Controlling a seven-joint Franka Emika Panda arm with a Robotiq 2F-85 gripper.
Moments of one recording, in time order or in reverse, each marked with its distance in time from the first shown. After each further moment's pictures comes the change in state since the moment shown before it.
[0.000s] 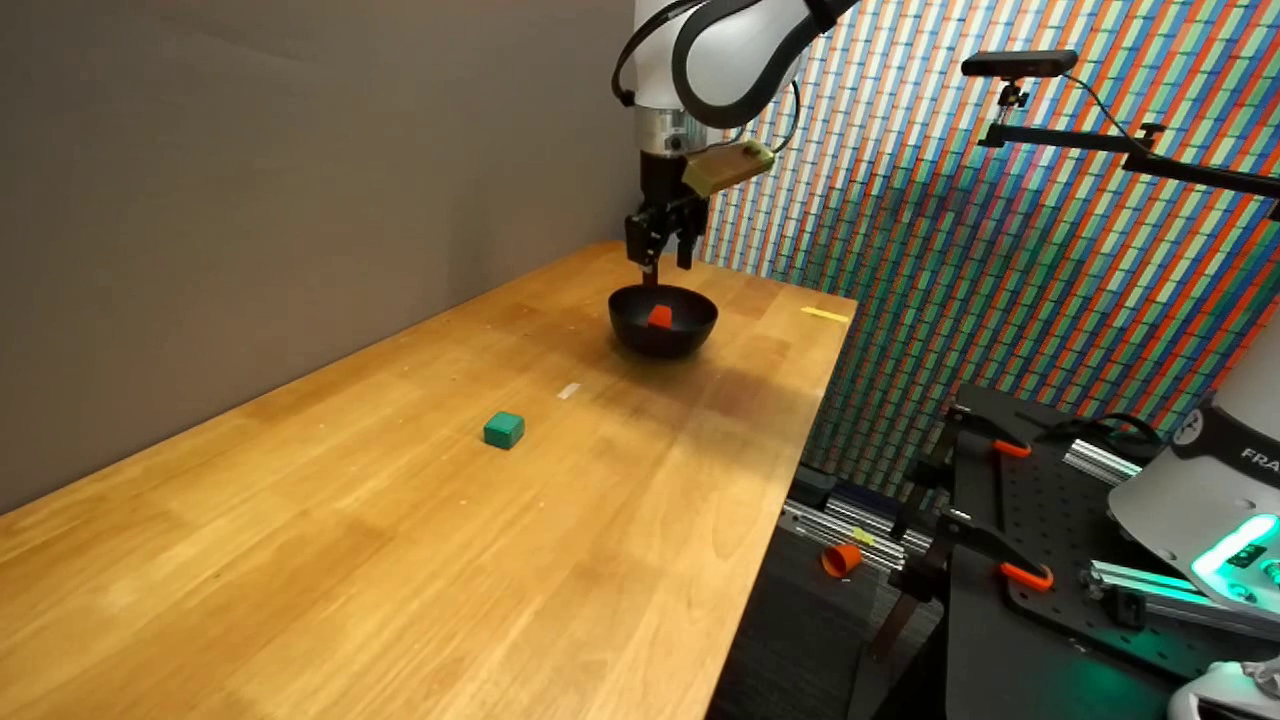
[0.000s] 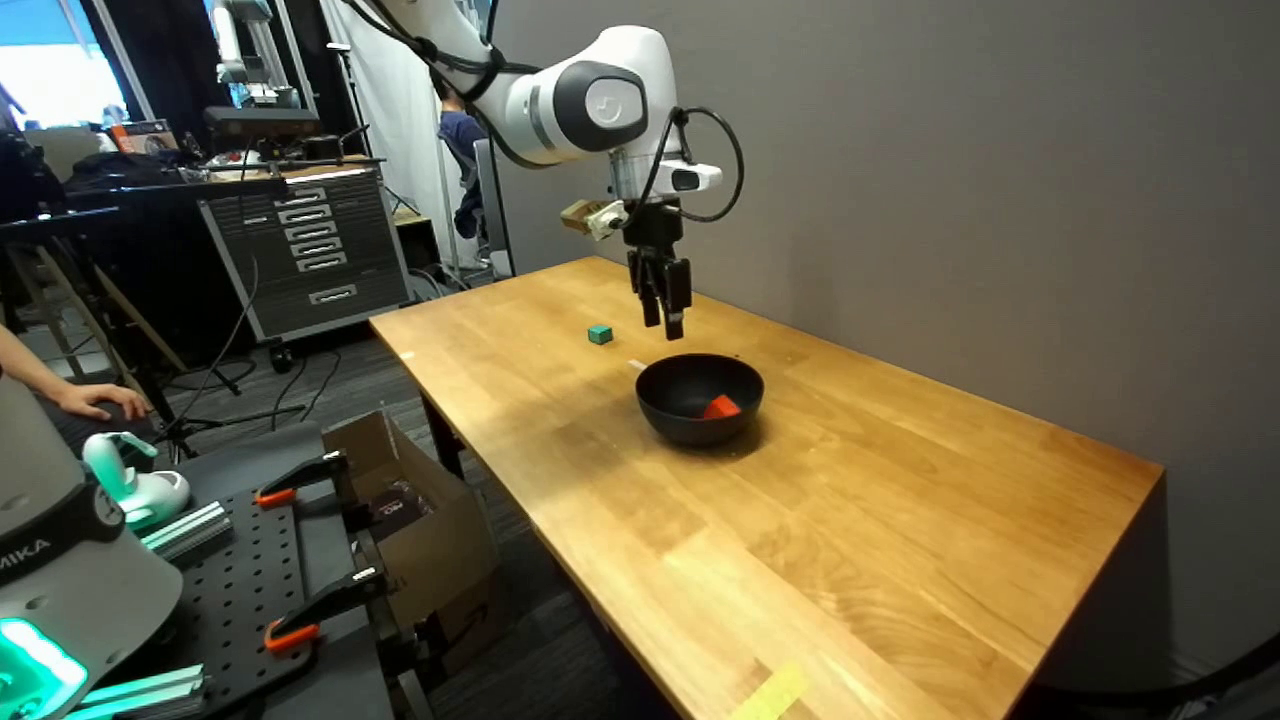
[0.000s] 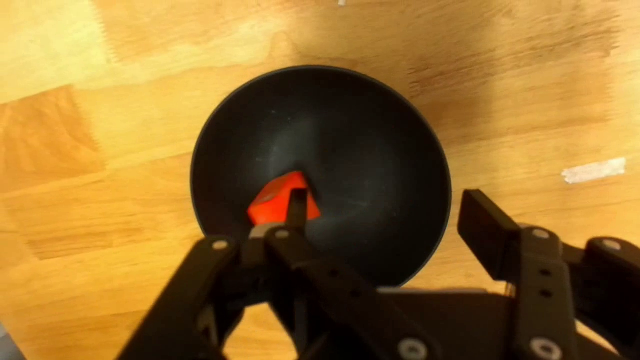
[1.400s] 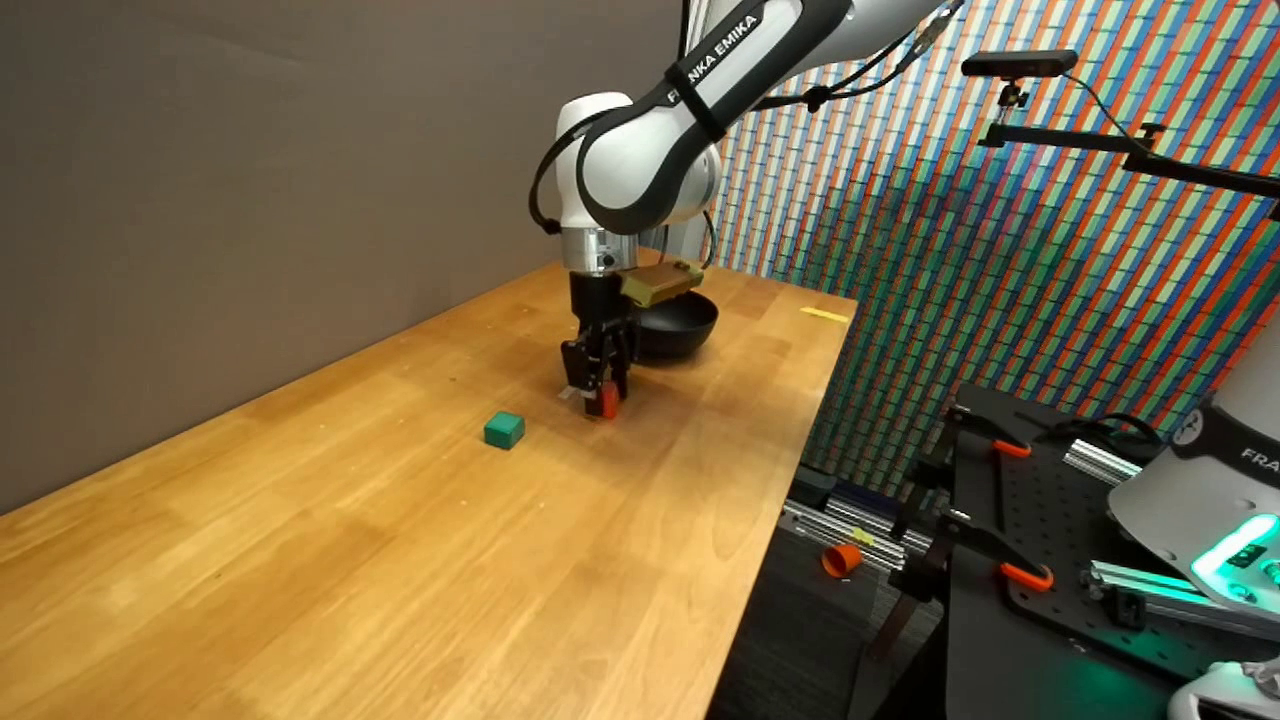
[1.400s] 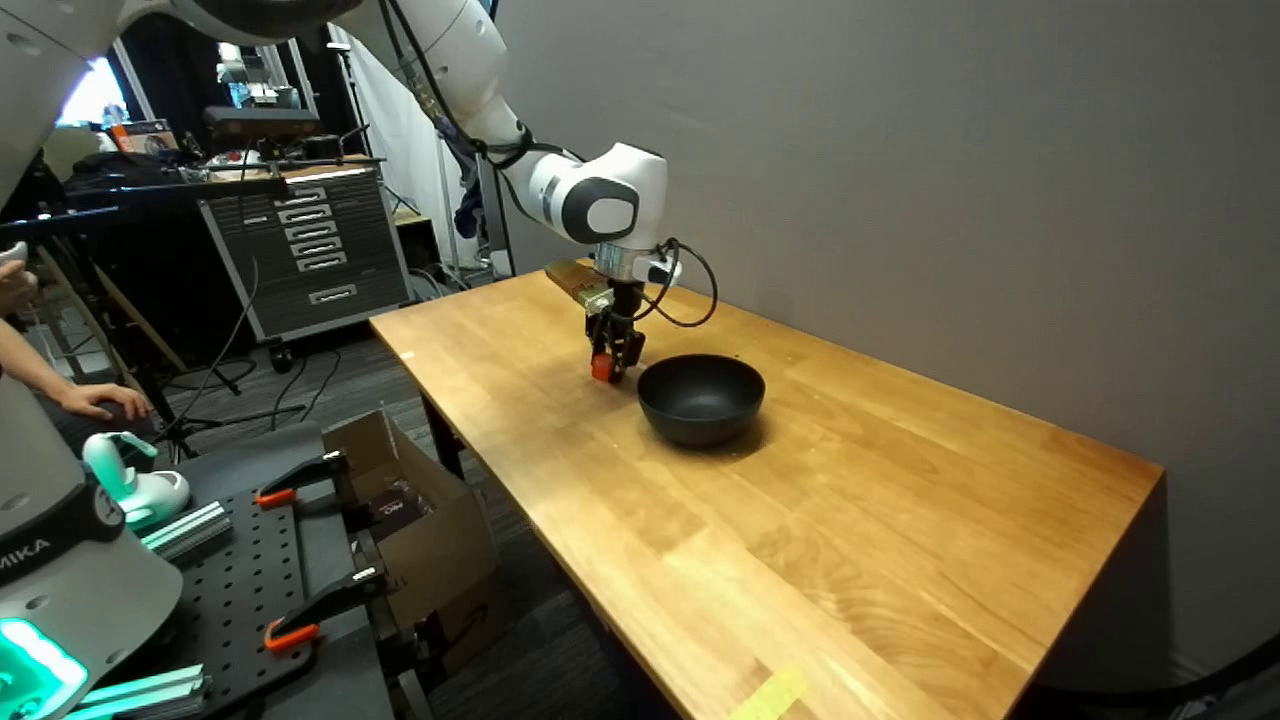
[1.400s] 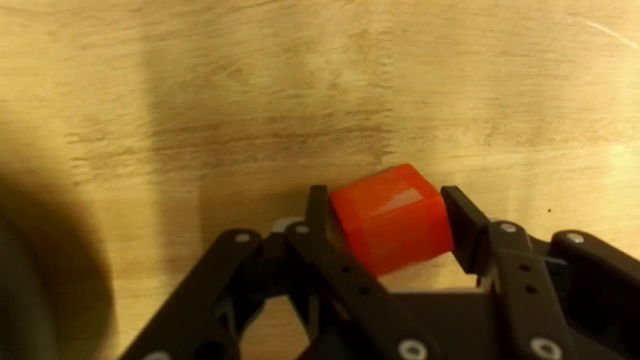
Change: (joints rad) arm 0.002 0.328 0.168 0.224 0.275 -0.040 -0.247
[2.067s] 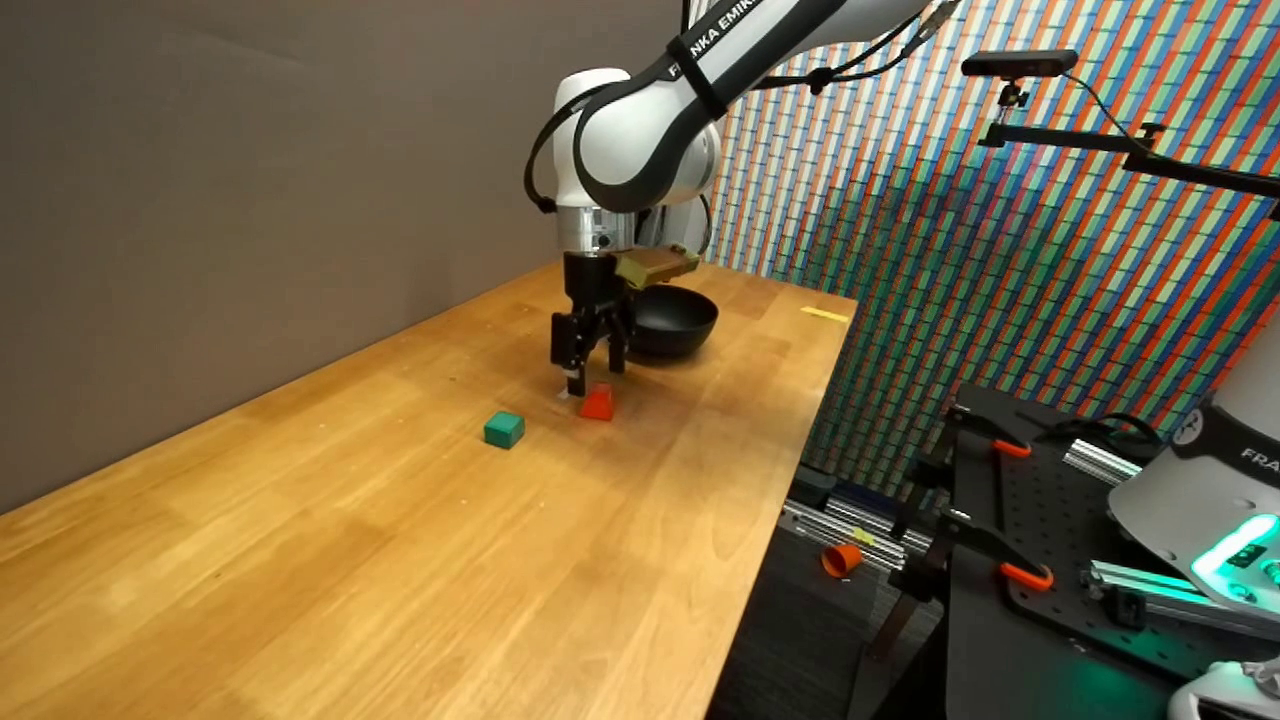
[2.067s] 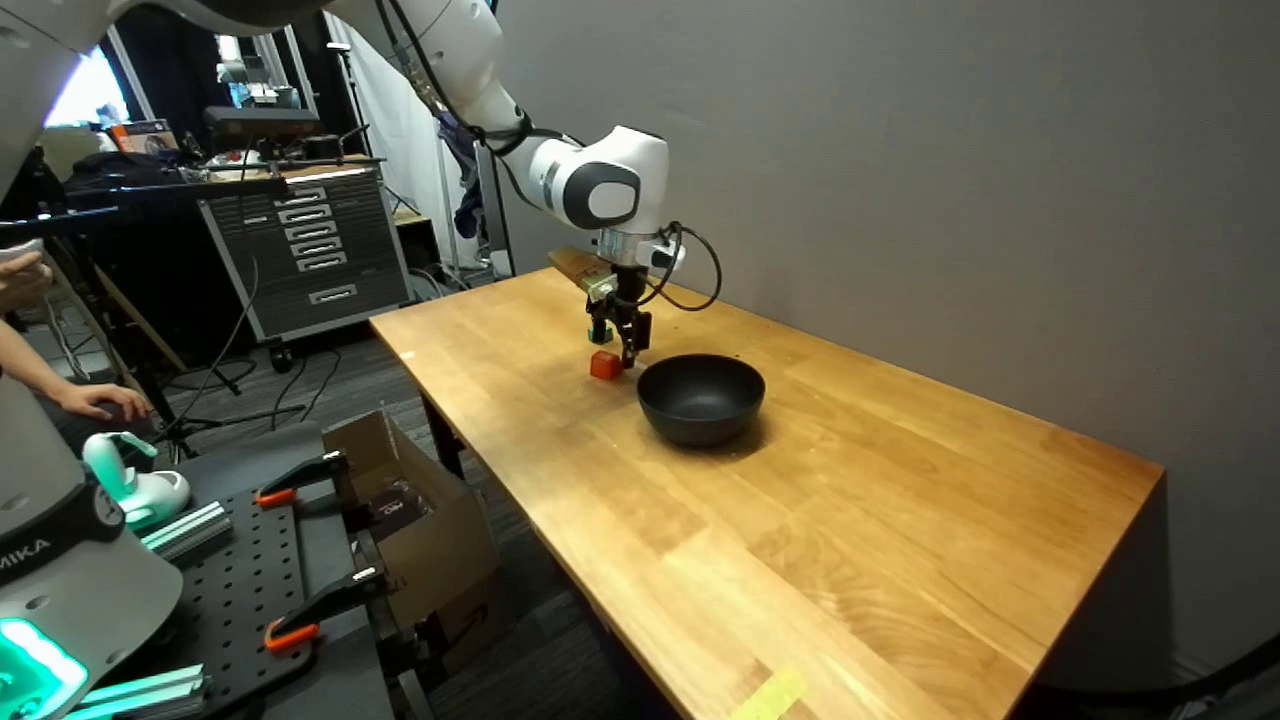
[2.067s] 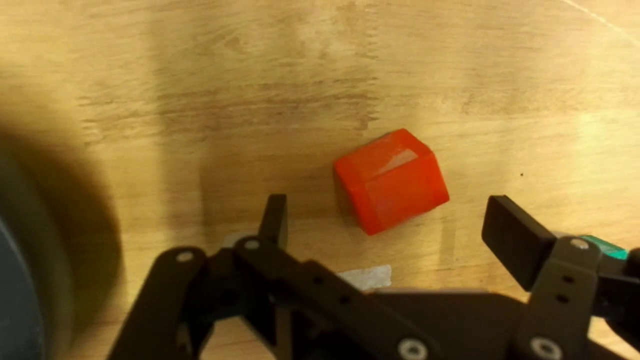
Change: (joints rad) arm -0.001 -0.025 0.001 0.009 0.001 -0.001 -0.001
